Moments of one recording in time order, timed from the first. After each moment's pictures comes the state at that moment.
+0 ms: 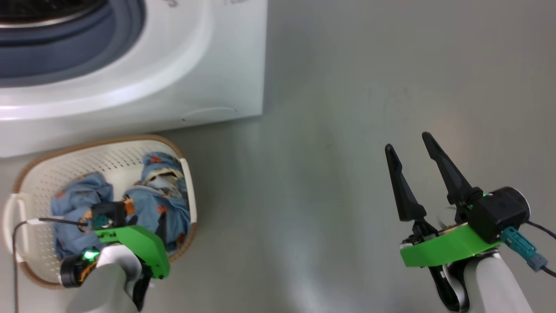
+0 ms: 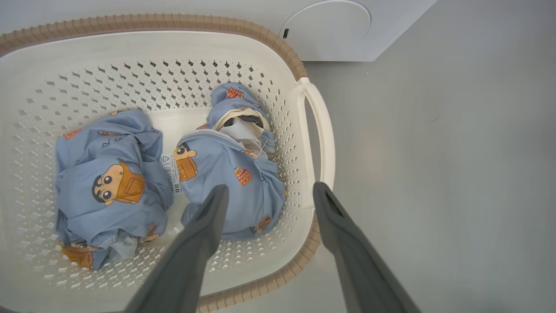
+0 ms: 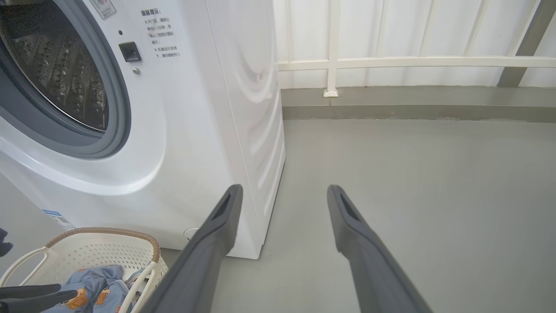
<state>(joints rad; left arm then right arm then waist) -0.65 0.07 -0.22 1.15 -0.35 -0.12 -0.09 -0.20 -0.05 0.08 -0.06 0.13 0.12 -0.20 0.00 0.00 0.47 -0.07</state>
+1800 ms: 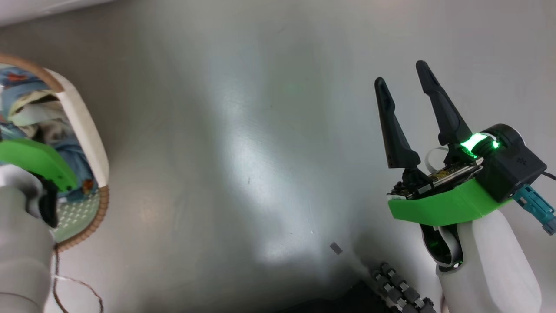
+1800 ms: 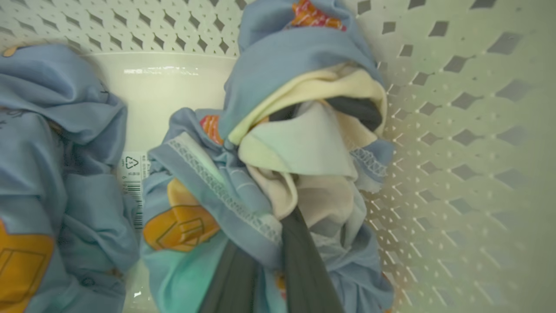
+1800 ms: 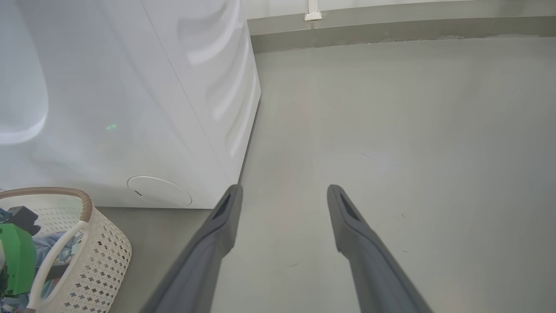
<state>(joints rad) -1.01 0.27 -0.16 1.29 -0.45 -0.05 -0.08 -0.42 -0.05 0.15 -0.07 0.22 0.12 -0.26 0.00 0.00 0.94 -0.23</state>
